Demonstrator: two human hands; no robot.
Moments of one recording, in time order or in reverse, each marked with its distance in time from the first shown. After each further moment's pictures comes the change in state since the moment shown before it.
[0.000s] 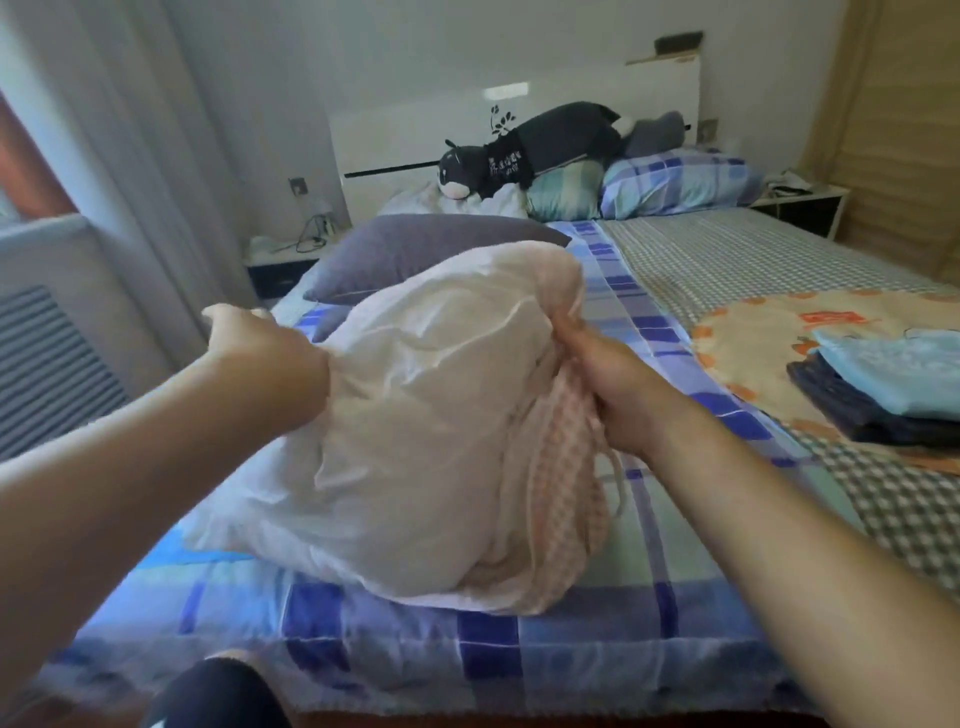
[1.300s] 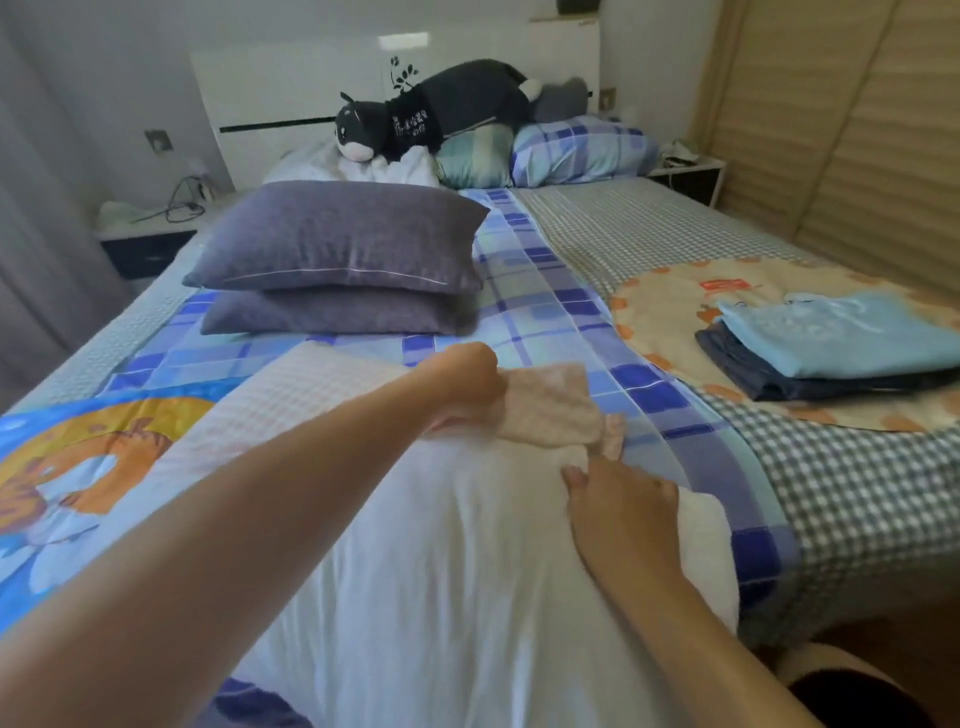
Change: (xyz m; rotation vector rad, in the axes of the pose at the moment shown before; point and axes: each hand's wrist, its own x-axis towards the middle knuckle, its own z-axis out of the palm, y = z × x) left_hand 0.120 0.181 -0.040 -0.983 -0.040 0.417; right_hand -0.081 0.108 -0.026 -1.499 0.780 0.101
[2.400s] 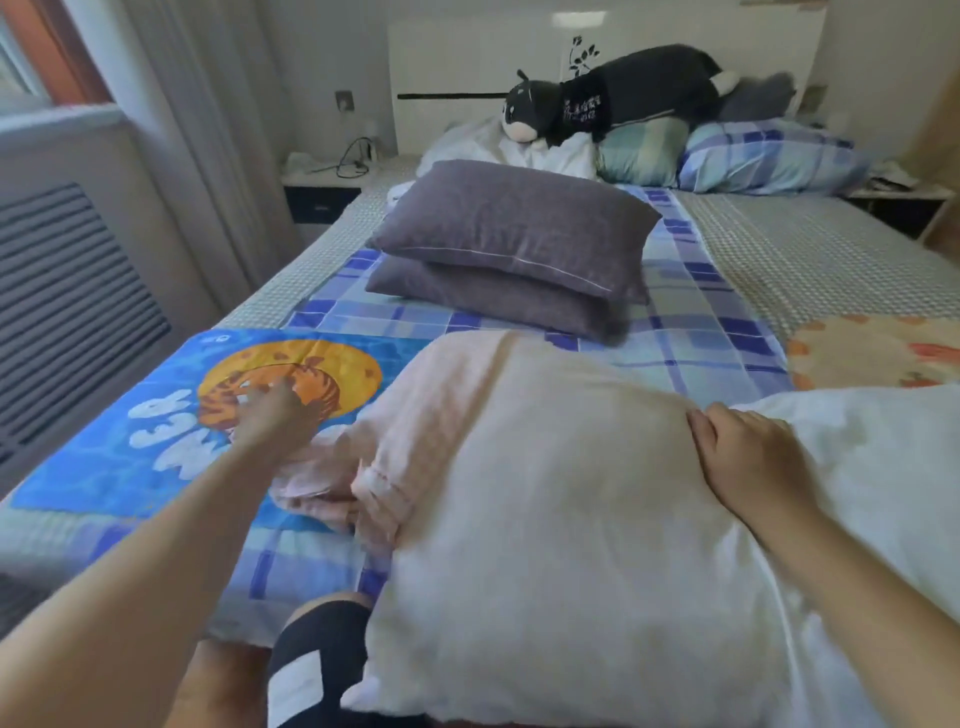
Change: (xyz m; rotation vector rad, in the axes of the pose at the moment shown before) left_hand -0.139 -0.346 0.033 -0.360 0.334 -0.962; right_hand 0.121 -0.045 0.029 -0.024 0.317 -0.518
